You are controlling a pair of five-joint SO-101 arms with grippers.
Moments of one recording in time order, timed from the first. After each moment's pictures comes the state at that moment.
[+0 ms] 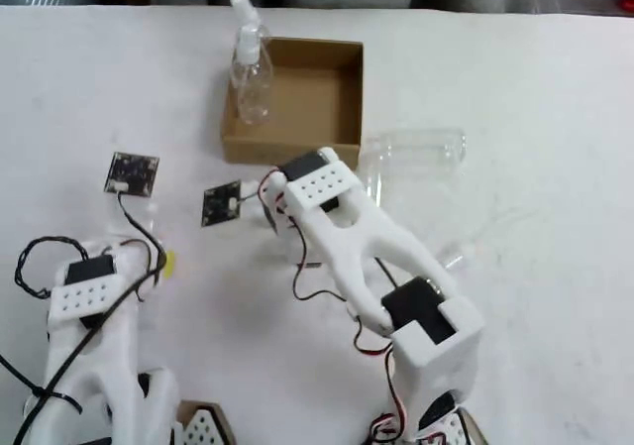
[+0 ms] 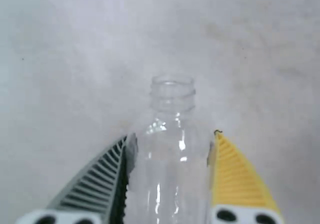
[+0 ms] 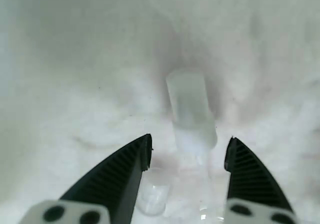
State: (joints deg) left arm -20.4 -37.1 68.9 42.6 -18.4; right arm -34.8 16.7 7.2 74.6 63.3
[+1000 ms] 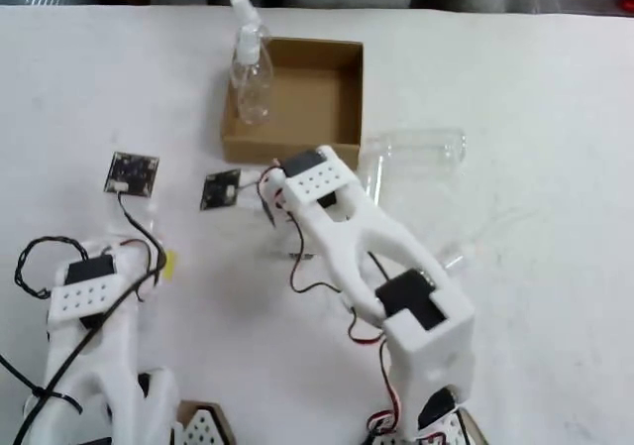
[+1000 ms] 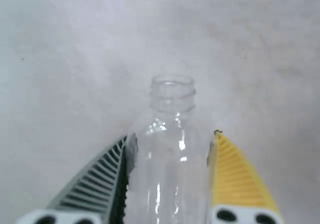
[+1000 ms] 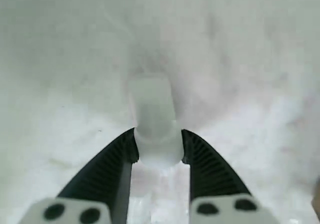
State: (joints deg) left arm -20.4 -37.1 68.9 42.6 -18.4; right arm -34.1 18.9 4.4 69.9 56.2
